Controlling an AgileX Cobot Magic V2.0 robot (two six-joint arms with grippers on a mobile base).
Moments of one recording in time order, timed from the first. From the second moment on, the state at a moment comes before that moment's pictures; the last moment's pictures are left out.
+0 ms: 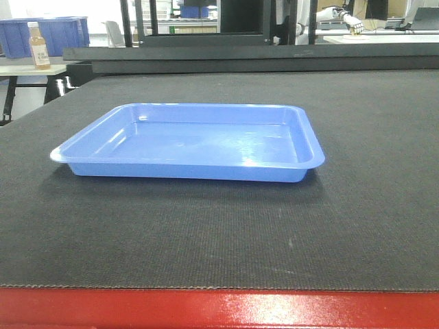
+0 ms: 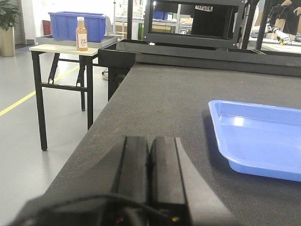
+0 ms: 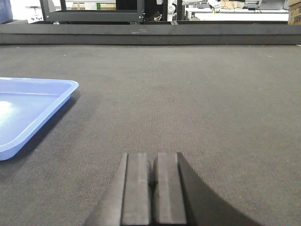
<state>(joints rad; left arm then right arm) -0.01 -0.01 0.03 -0.12 0.02 0.07 -0.05 -0.01 0.03 0.07 0.09 0.00</state>
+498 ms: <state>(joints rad) -0.01 -0.01 0.03 -0.12 0.02 0.07 -0.05 -0.01 0.03 0.07 0.09 0.00</state>
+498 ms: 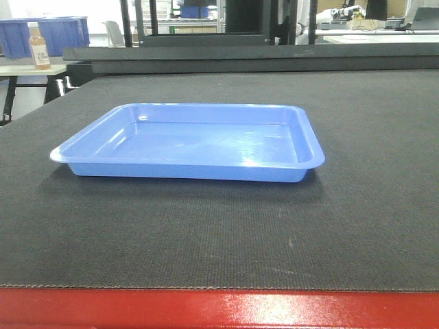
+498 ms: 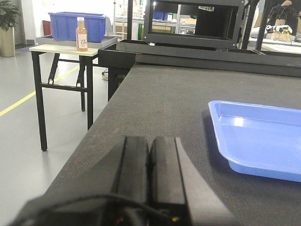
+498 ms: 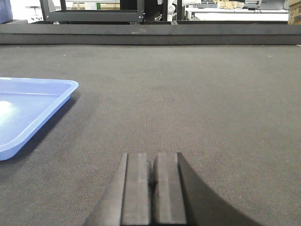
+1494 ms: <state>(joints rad) -0.09 0.54 -0.73 -0.11 0.60 0.07 -0.04 0.34 -0.50 0.12 0.21 0.01</state>
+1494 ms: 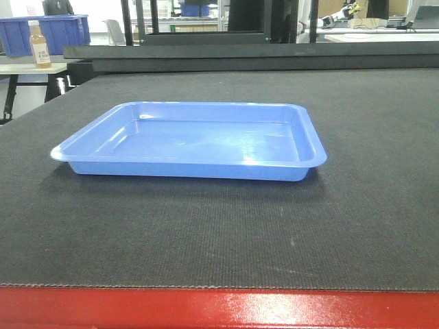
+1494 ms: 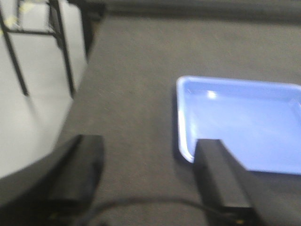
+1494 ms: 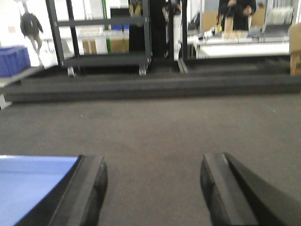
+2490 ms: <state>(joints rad) -0.29 1.78 -1.72 0.00 1.05 0.01 0.36 1.68 -1.59 -0.02 0.91 0.31</state>
